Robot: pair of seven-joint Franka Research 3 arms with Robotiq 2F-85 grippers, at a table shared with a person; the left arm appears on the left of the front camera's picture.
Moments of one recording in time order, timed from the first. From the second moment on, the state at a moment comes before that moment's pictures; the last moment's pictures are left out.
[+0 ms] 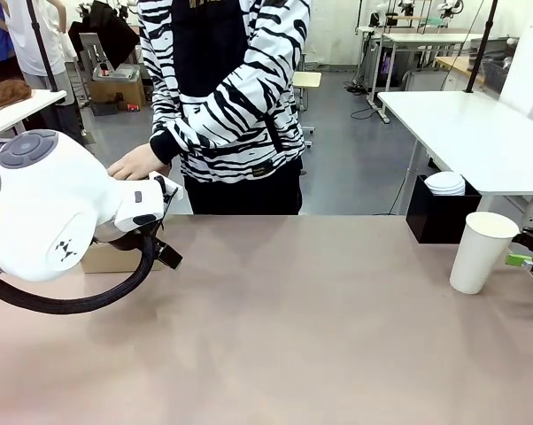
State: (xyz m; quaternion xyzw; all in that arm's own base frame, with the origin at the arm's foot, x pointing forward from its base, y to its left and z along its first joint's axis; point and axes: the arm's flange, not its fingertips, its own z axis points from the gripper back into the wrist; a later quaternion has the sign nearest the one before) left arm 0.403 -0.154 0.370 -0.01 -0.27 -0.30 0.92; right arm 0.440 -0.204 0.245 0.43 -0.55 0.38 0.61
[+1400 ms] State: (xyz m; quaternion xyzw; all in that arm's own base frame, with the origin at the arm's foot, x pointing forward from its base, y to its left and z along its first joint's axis) left arm 0.403 -0.154 0.370 -0.01 -0.27 -0.30 0.92; right arm 0.462 -0.145 0.215 0.47 -0.53 0.38 0.59
